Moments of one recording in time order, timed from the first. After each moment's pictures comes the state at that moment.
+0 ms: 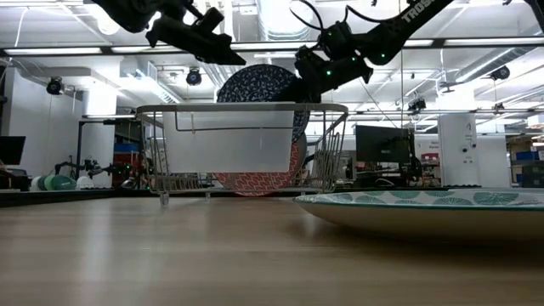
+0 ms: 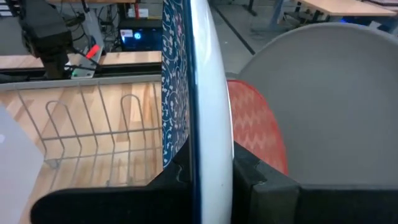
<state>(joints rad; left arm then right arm) 0.73 1.40 1.15 0.14 0.12 0.45 -0.62 1.77 1.27 0.15 -0.42 -0.23</state>
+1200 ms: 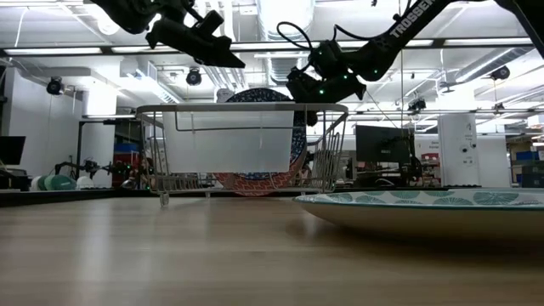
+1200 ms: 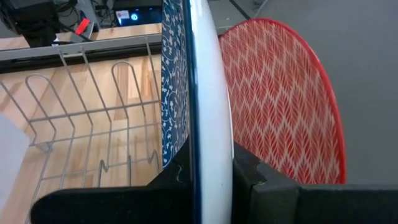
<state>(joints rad) 0.74 1.40 1.15 0.13 0.12 0.44 -0.61 1.87 1.26 0.17 -0.39 -0.18</state>
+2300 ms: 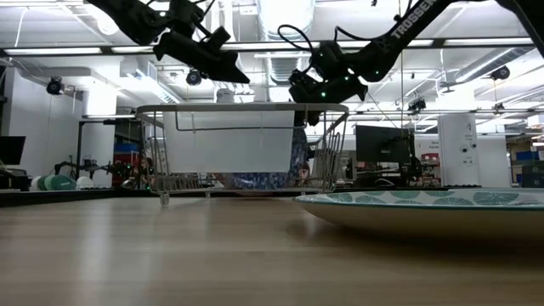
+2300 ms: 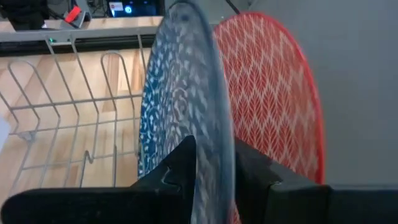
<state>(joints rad) 0.74 1.48 1.14 0.13 0.12 0.38 -0.61 1.87 1.25 0.16 -0.37 -0.25</state>
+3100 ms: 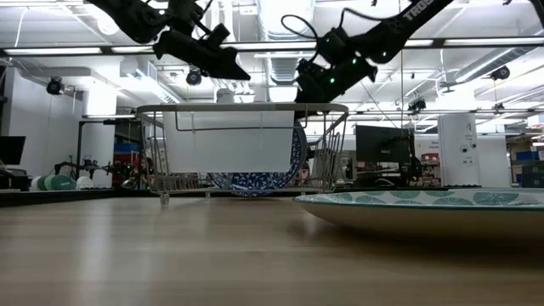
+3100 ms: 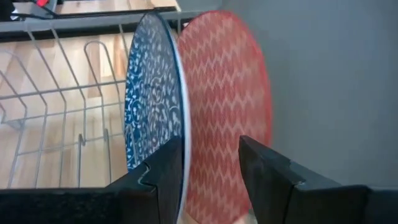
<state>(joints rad) 0.73 1.46 1.14 0.14 0.16 0.37 -0.62 1.74 1.26 -0.04 -0.25 -0.26</state>
